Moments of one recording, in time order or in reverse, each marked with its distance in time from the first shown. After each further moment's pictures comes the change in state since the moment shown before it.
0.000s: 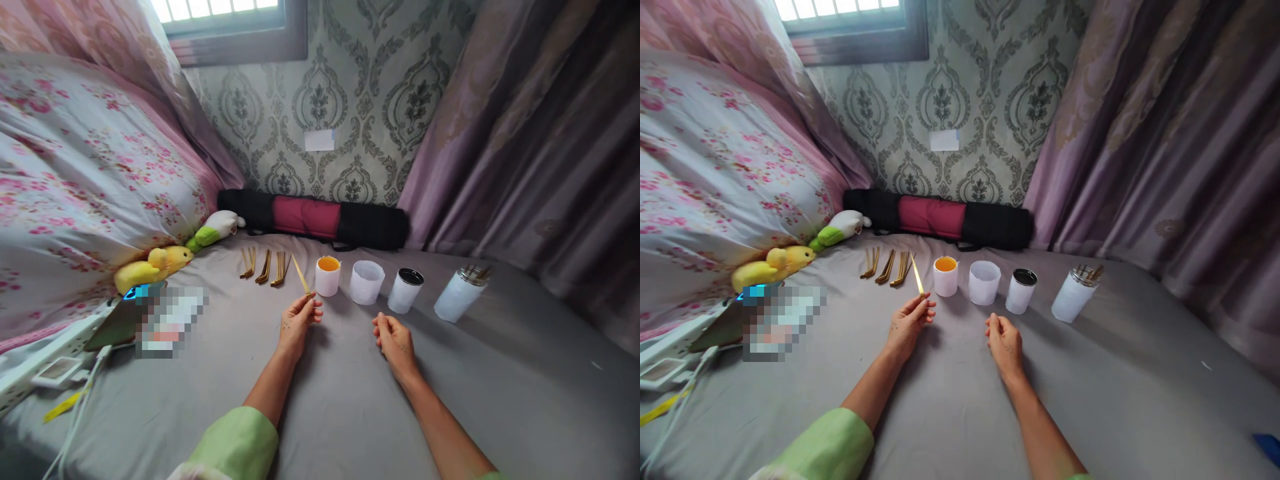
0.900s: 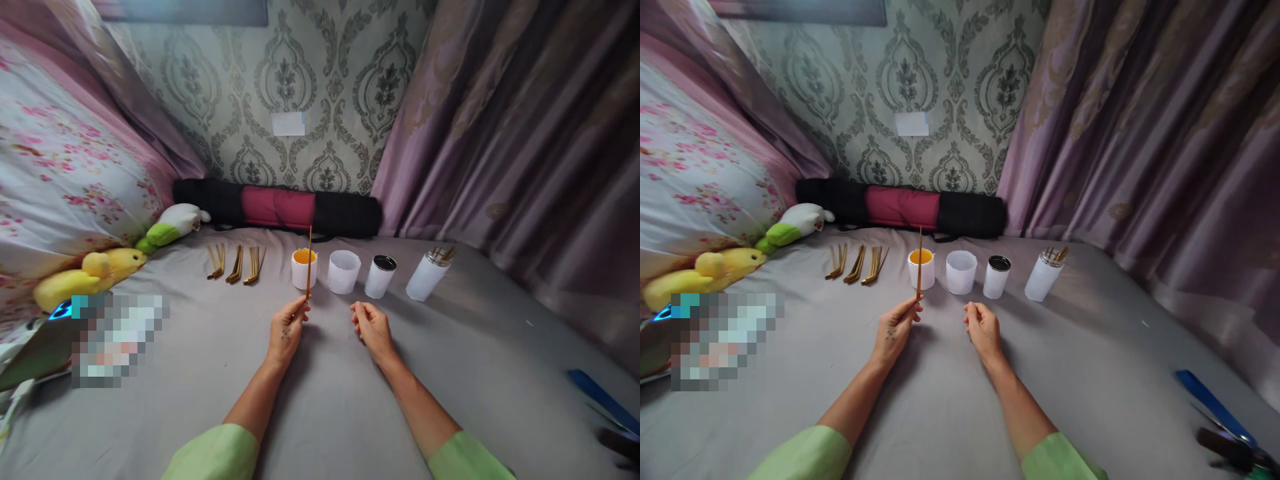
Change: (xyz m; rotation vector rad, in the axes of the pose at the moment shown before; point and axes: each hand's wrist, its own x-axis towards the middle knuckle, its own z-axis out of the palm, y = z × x) left_hand -0.014 -0.012 0.008 0.569 -0.132 0.239; right_hand -0.005 -0.006 0.000 0.129 -0.014 -0.003
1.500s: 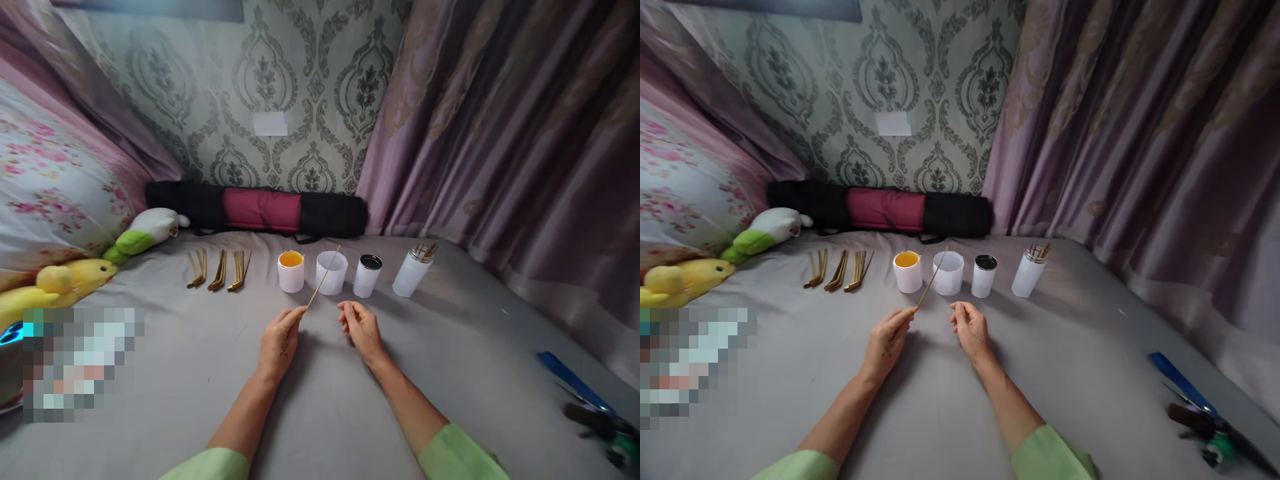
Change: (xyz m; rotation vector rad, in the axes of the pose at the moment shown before) left_hand -0.009 0.003 -0.001 0.389 -0.158 0.246; right_hand -0.006 -0.008 -0.001 0.047 -0.019 -0.057
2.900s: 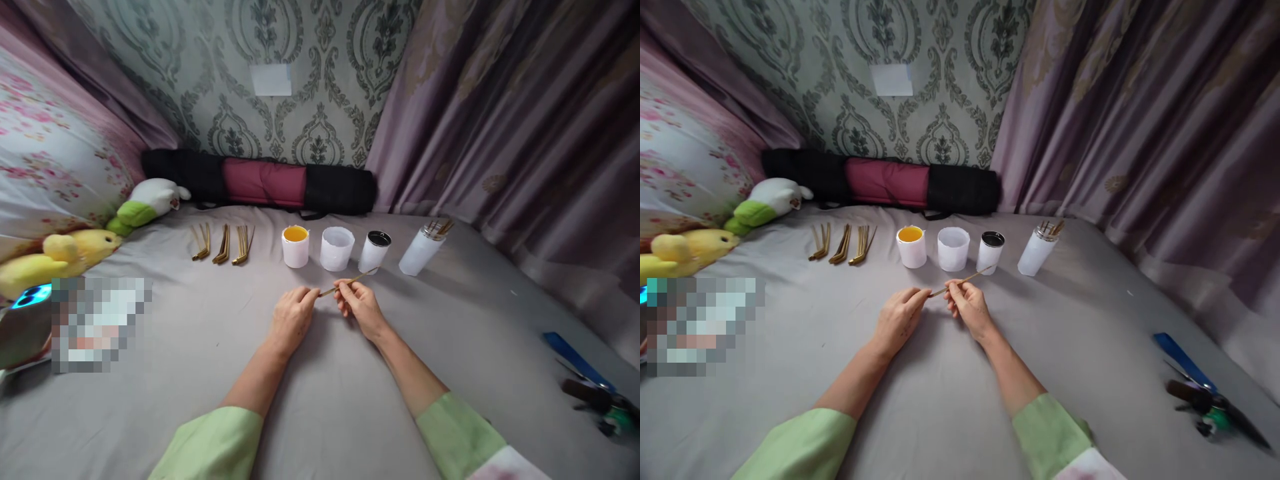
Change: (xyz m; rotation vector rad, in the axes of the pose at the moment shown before) left_hand -0.003 0.012 0.004 0.536 -0.141 0.249; right_hand -0.004 -0.010 0.008 0.296 -0.227 0.156
